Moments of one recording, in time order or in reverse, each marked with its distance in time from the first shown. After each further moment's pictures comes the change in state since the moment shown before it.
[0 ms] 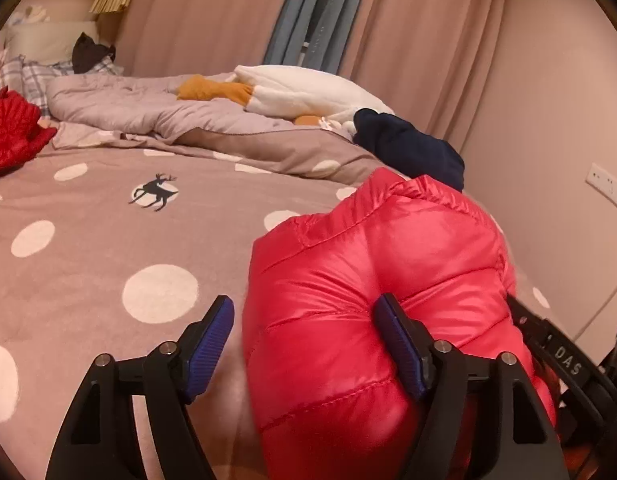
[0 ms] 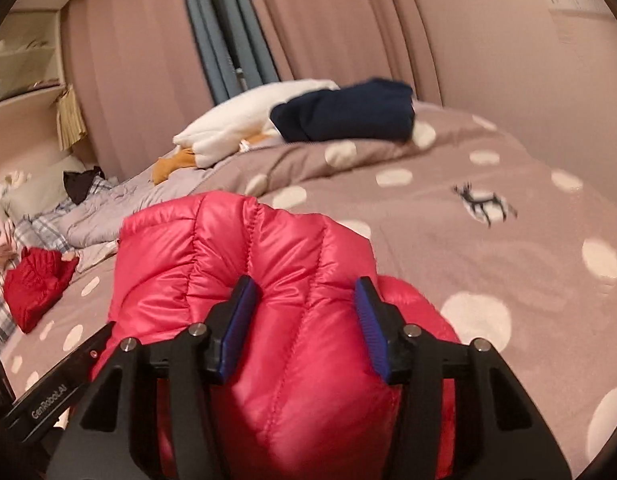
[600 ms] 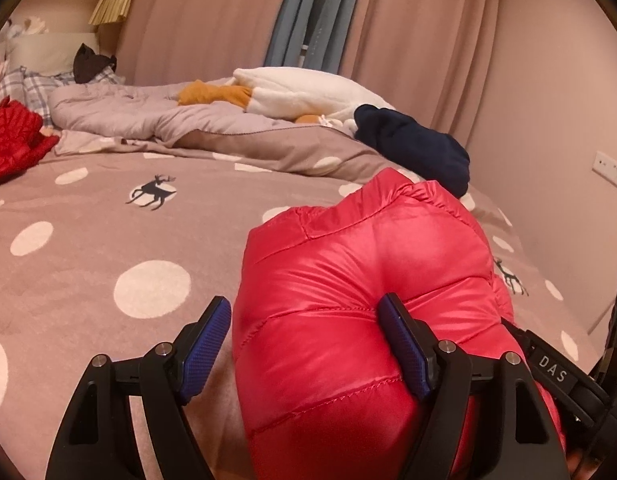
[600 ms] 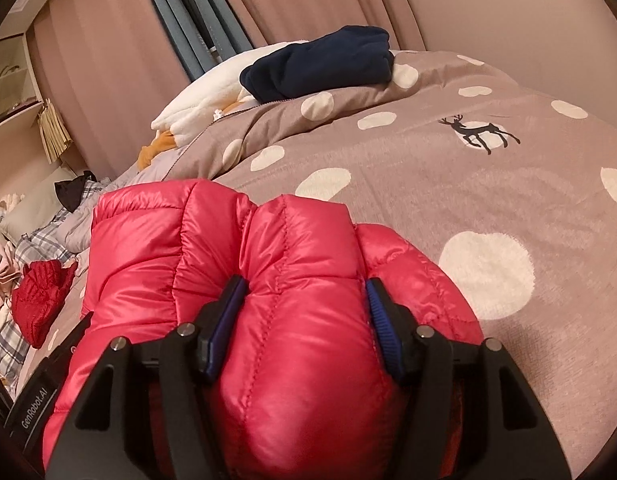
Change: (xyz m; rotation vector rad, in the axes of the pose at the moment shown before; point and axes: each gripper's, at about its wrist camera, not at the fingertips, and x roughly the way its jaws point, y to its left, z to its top) left arm 0.010 -0.012 -0.011 0.041 -0.026 0.044; right arm 0.027 -0.021 -0.023 0.105 0.106 0.016
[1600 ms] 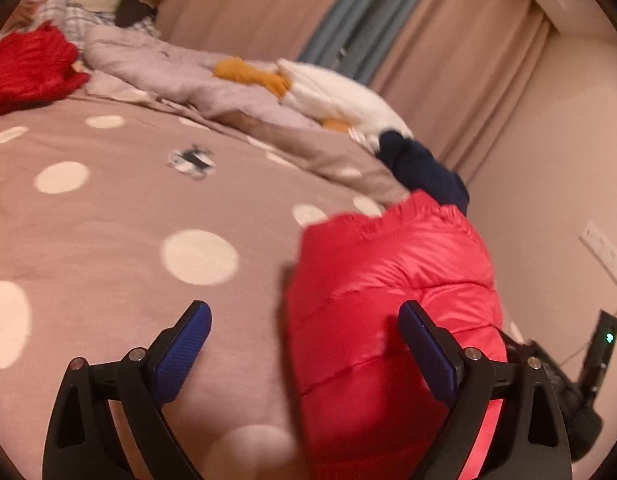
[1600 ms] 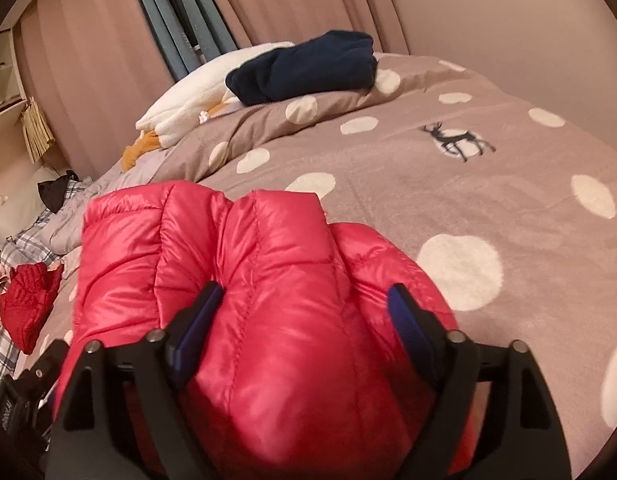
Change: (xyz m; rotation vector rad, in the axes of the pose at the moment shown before) left arm -0.044 0.070 0.000 -0.259 -0.001 -0.085; right arm -0.025 0.010 0.009 0.009 0.007 -0.082
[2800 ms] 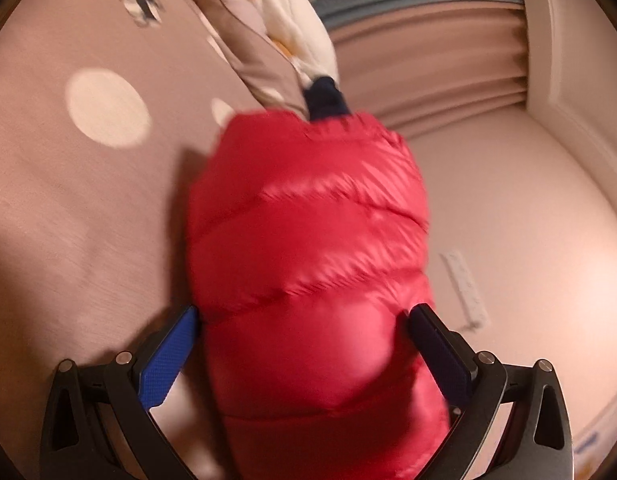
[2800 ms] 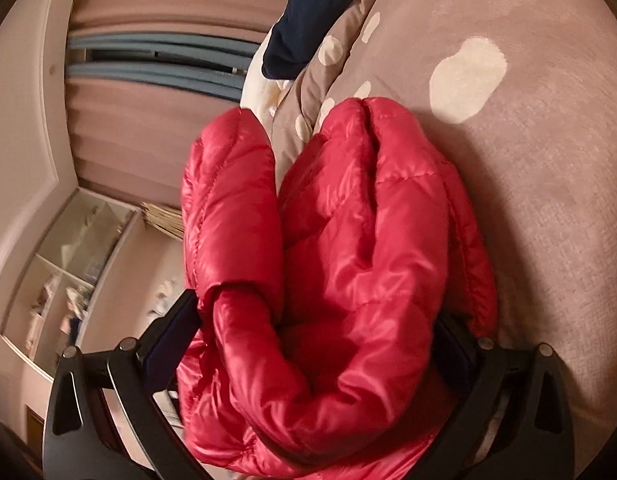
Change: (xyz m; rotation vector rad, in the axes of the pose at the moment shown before) left arm 0.055 0.030 -0.023 -0.358 0.329 -0.615; right arm -0.003 -0.061 -0.067 0.542 0.196 0.646
